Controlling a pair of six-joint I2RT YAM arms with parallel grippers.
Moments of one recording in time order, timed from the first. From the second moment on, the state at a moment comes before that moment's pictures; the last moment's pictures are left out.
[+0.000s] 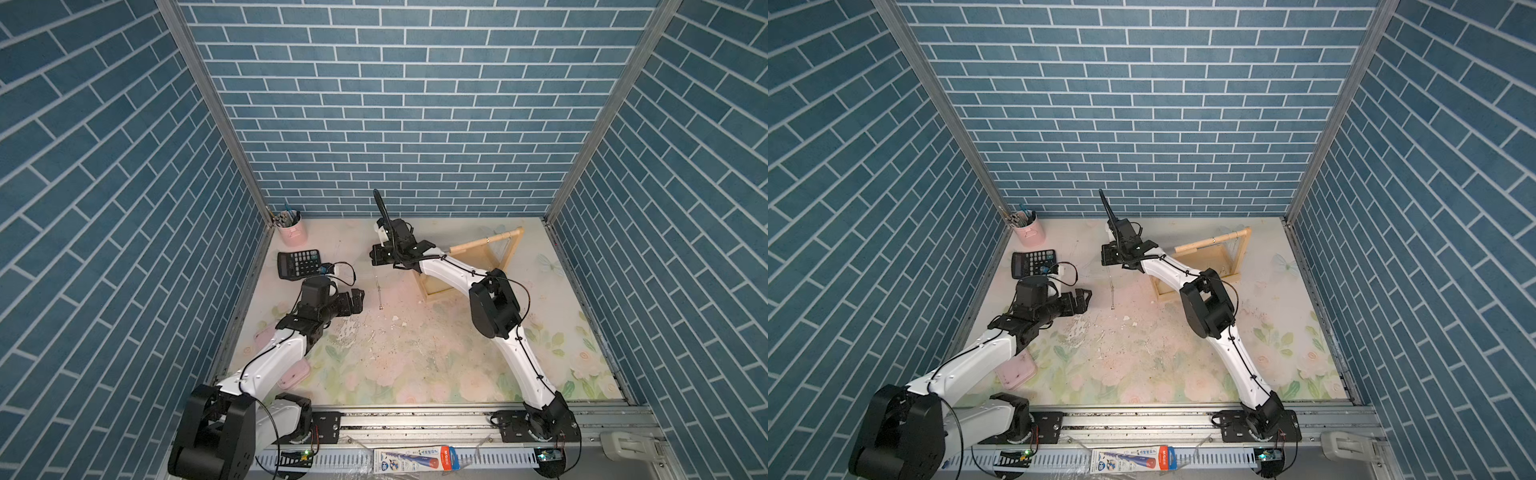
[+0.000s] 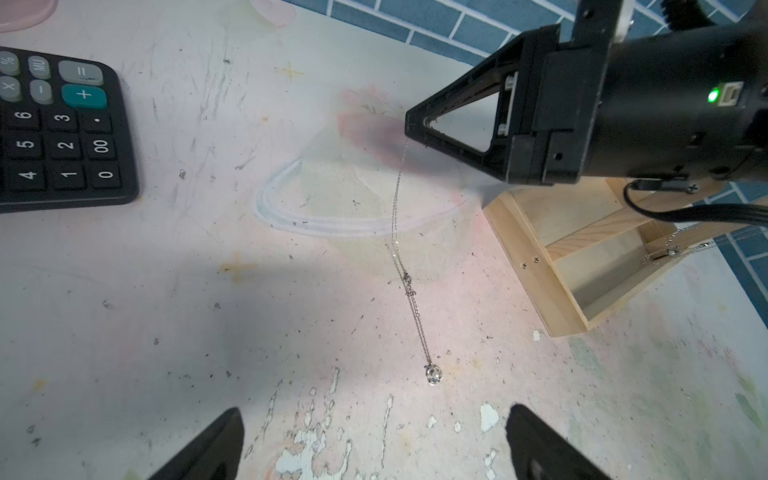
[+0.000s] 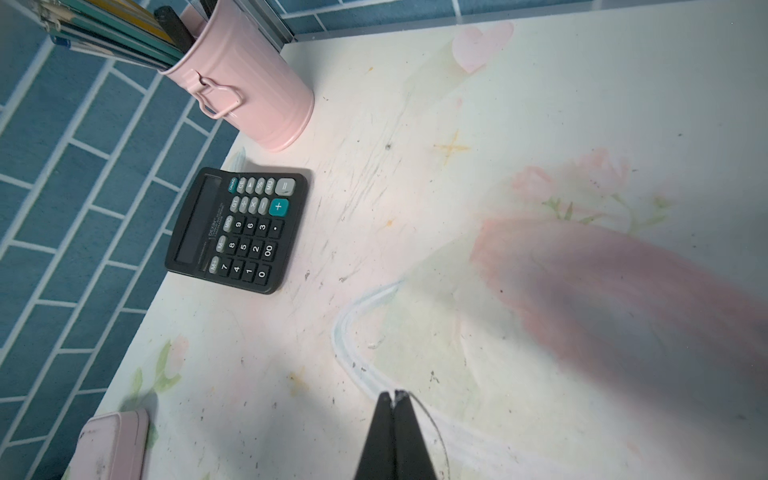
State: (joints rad) left arm -0.25 1.14 0.55 -0.03 0.14 -0.35; right arm 0.77 2.45 2.13 -0.33 -0.22 0.45
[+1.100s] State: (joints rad) left arm -0.25 1.14 0.57 0.00 0.12 -0.35; right arm 0.76 2.61 2.29 -0.38 -0.22 0.45
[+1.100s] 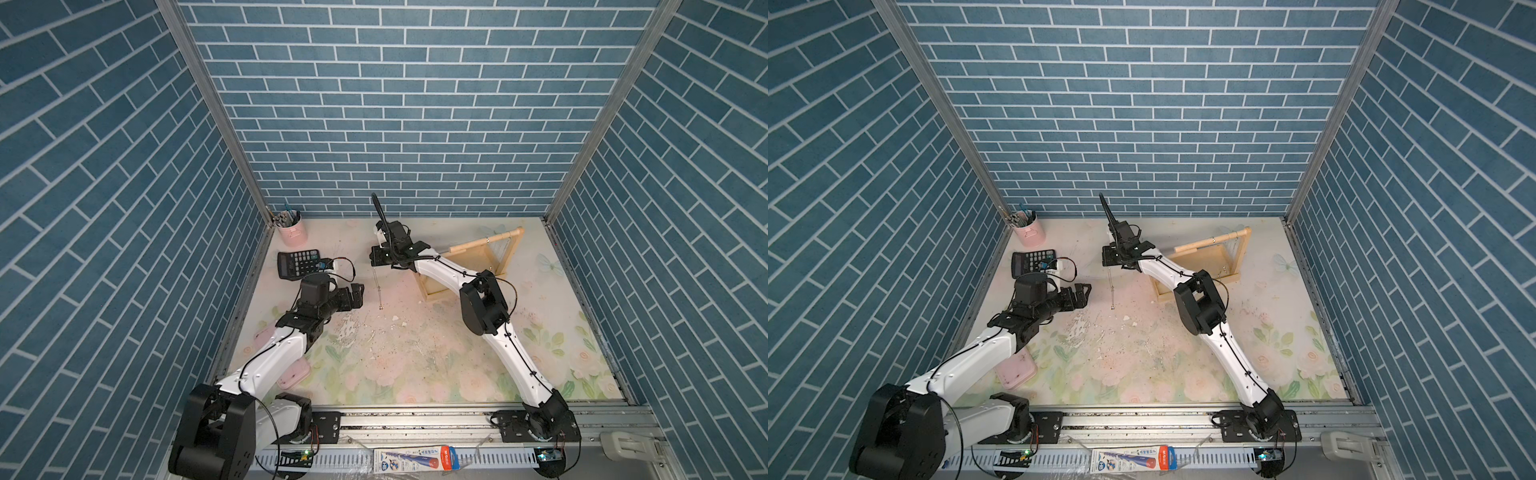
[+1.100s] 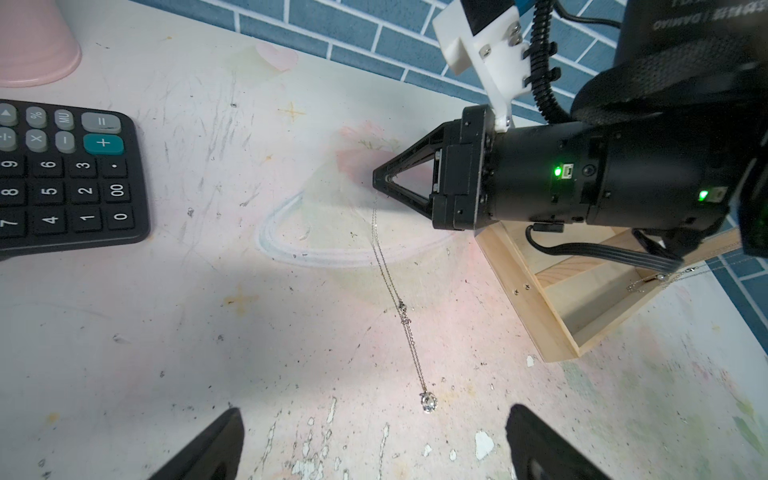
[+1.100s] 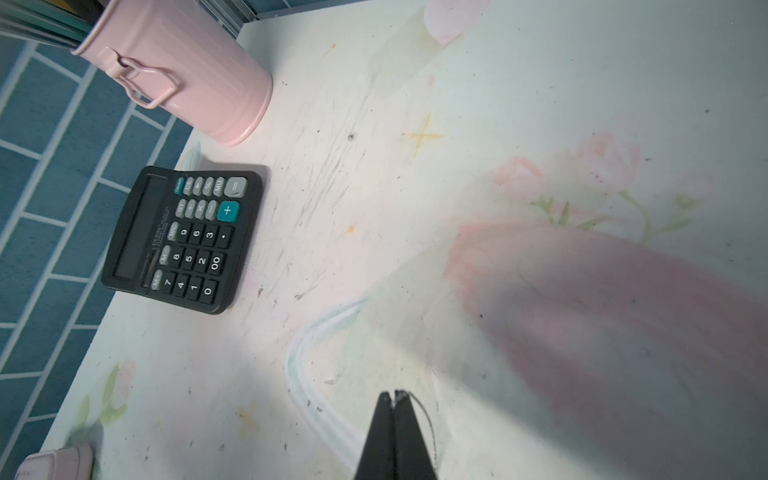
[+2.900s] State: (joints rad) left arm -0.25 1.22 0.56 0.06 0.15 -0.35; right arm 0.73 2.77 2.45 -0.38 -0.23 0.50
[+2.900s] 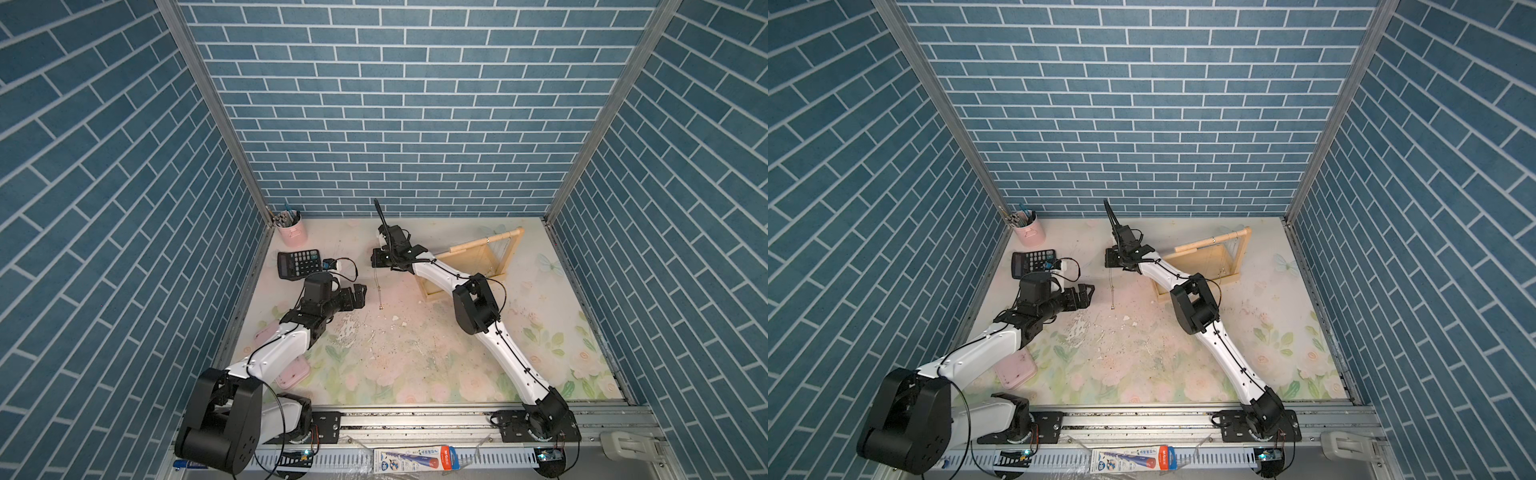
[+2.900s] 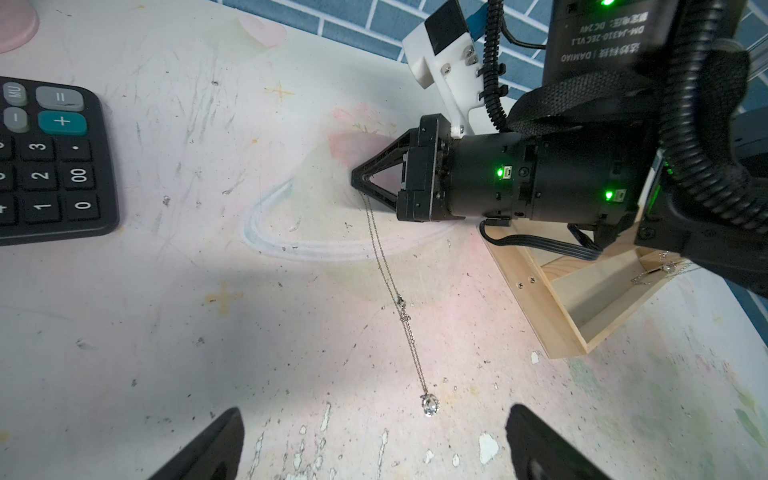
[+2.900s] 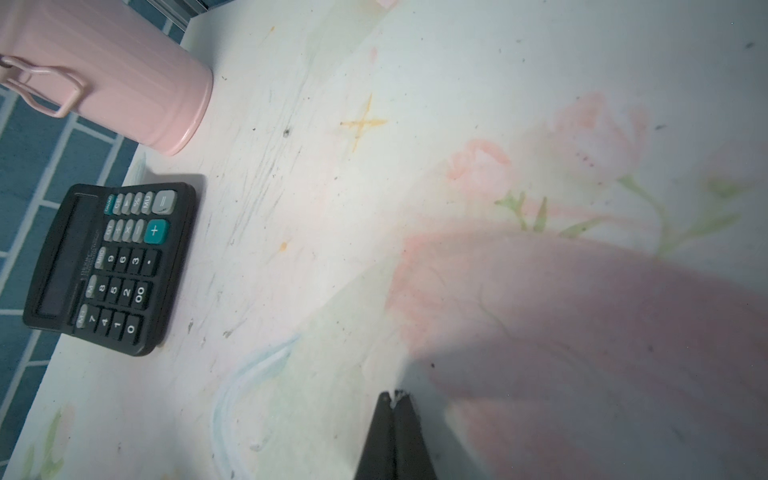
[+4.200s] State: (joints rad) left arm -0.25 1.23 0.56 0.07 0.16 -0.35; right arm 0.73 2.78 2.46 -0.37 -0.23 0.52
